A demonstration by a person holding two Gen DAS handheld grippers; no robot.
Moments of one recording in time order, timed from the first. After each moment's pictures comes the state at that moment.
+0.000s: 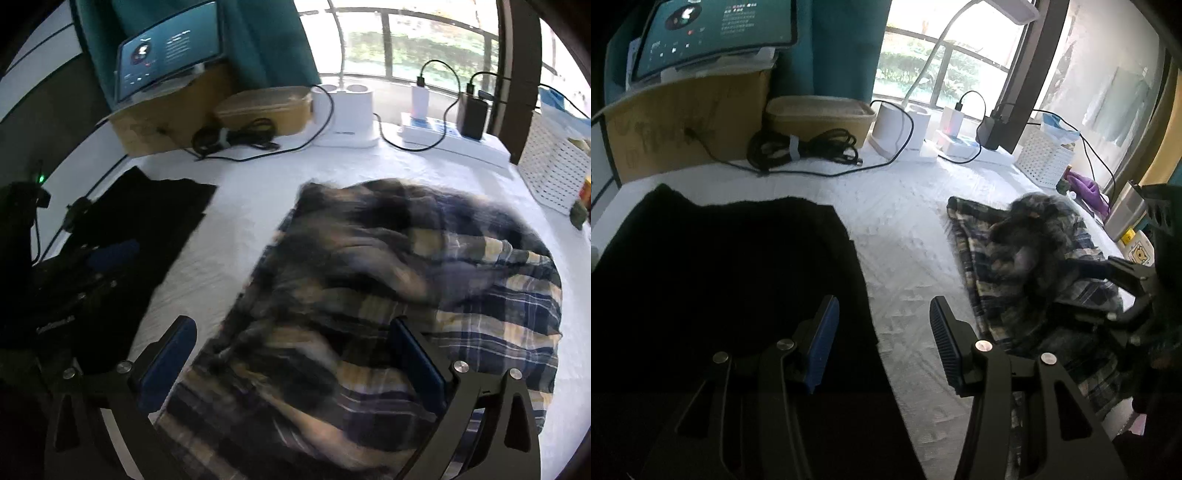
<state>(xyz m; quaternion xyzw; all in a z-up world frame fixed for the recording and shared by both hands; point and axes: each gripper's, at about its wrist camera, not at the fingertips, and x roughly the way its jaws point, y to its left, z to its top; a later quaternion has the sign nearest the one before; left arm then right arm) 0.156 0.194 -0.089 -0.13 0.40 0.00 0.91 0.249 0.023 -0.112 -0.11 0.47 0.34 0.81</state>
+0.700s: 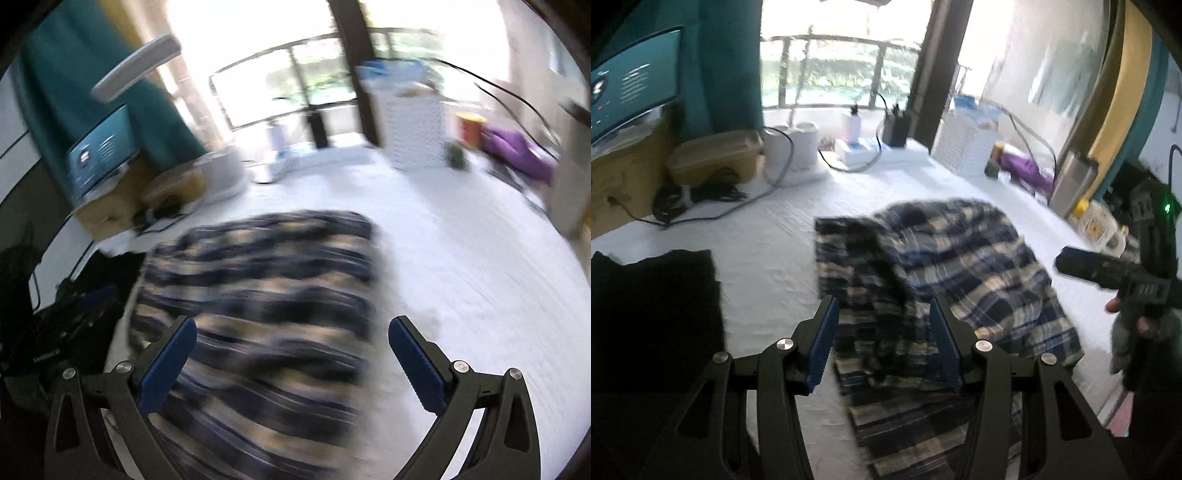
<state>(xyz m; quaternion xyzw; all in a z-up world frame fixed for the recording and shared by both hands) 0.187 0.090 -0.061 -0.07 0.39 -0.09 0.91 0.260 -0.155 -0.078 0.02 0.43 0.24 0.87</state>
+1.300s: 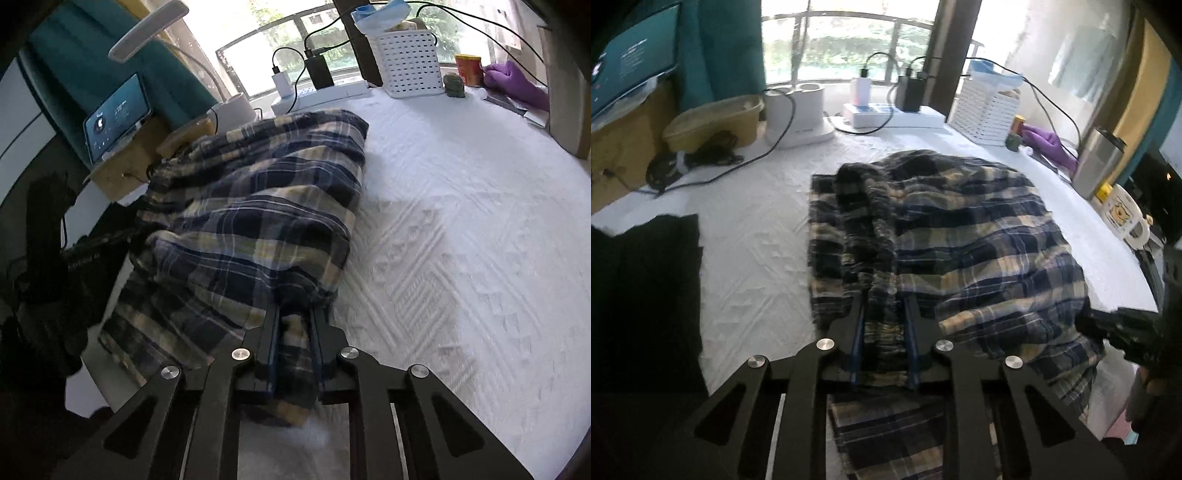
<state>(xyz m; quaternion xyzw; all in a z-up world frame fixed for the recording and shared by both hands) 0.195 0.081 -0.093 -0.08 0.43 -0.05 0.90 0.204 -0.182 -0.131 0.02 0.48 0.28 0.83</state>
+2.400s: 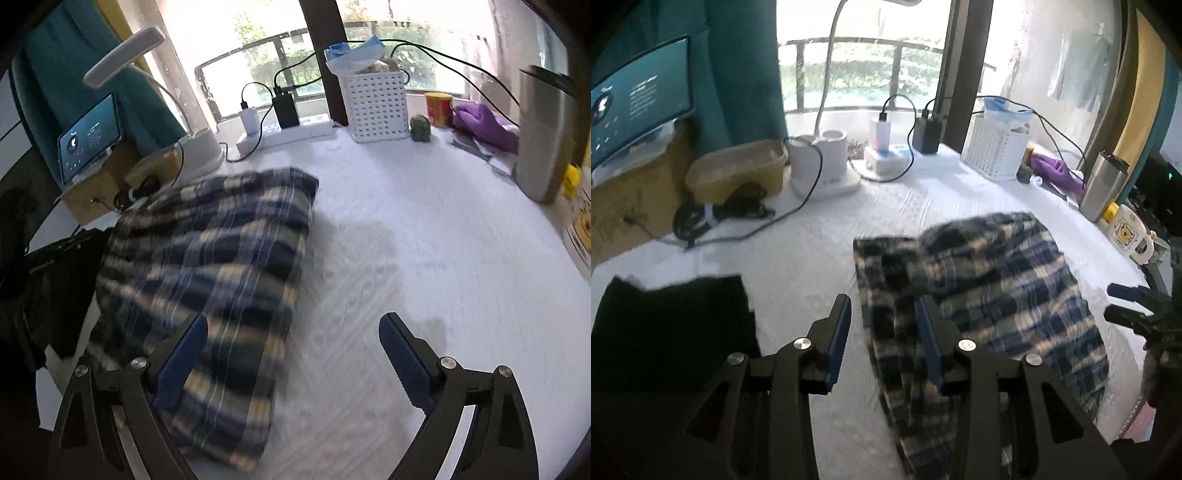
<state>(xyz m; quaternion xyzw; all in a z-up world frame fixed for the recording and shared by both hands) 0.211 0.112 -0.056 -0.05 0.38 -0.05 0.92 0.248 -0.193 -0.098 0.00 0.44 0.23 0.87</state>
